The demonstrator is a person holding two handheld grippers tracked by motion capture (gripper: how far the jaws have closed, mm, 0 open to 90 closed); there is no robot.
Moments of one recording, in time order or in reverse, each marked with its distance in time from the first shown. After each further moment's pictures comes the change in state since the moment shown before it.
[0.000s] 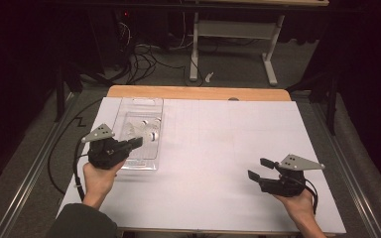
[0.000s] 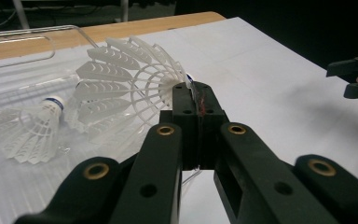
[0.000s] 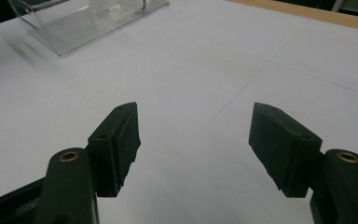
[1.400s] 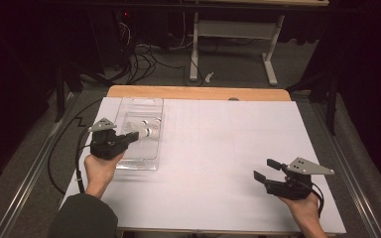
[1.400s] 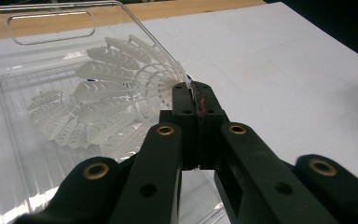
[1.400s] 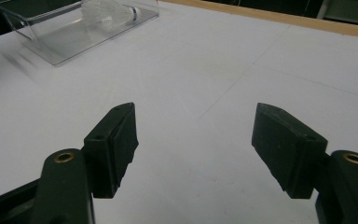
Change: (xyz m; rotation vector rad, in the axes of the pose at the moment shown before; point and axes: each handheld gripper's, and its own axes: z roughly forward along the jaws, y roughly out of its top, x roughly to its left) left arm 0.030 0.001 0.021 0.069 0.093 -0.060; right arm -0.005 -0.010 -0.012 -0.055 -0.026 0.026
